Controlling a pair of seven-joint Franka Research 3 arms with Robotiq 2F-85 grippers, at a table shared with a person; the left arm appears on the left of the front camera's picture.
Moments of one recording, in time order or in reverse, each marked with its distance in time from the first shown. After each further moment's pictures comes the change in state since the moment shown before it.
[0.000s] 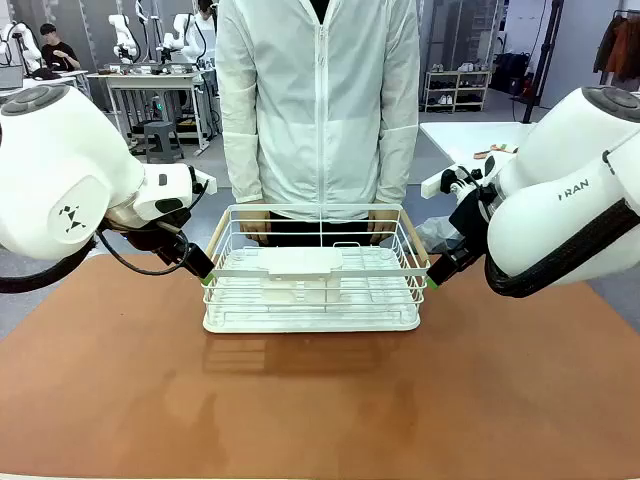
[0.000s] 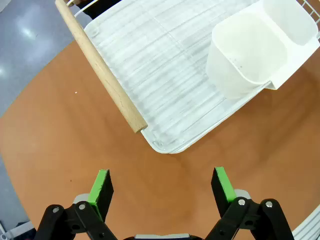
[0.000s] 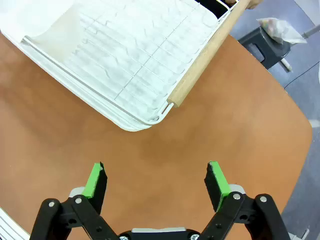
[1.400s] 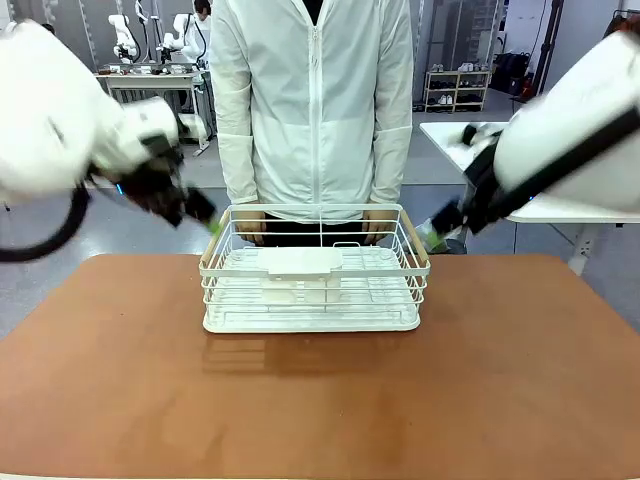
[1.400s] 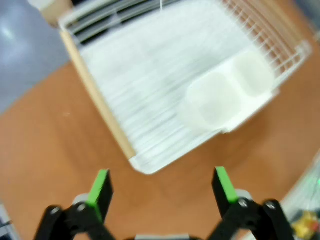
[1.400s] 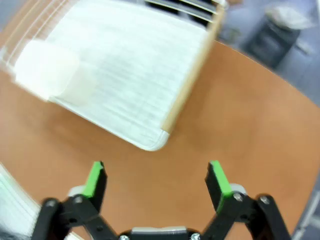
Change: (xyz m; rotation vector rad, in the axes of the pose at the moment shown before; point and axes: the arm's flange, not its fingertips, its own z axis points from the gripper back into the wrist) left arm 0.049 0.040 0.078 -0.224 -0.121 0.165; right arm 0.041 -0.047 0.058 0.187 -0.077 -0.257
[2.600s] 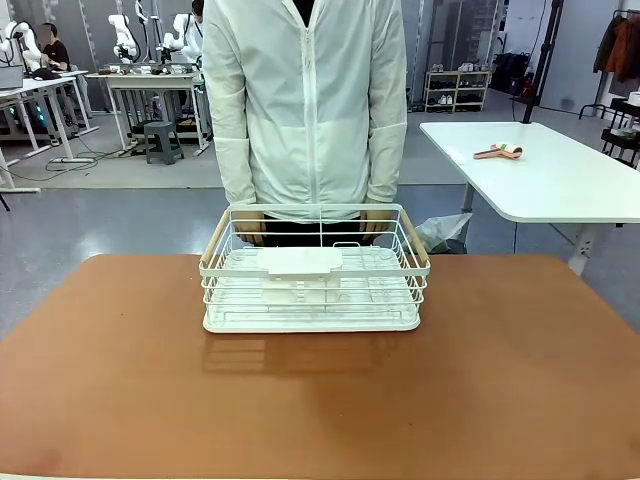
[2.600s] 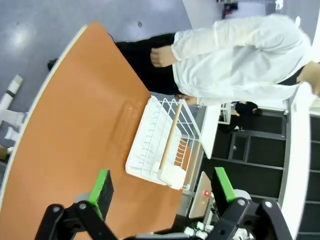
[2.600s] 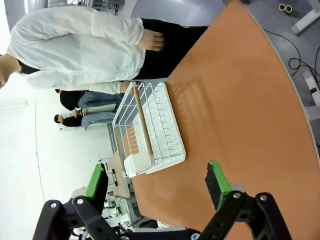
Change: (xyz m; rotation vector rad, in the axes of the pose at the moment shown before) left arm -0.209 0.320 0.208 -0.331 -0.347 1.246; right arm -0.166 -0.321 0.159 0.462 -0.293 -1.139
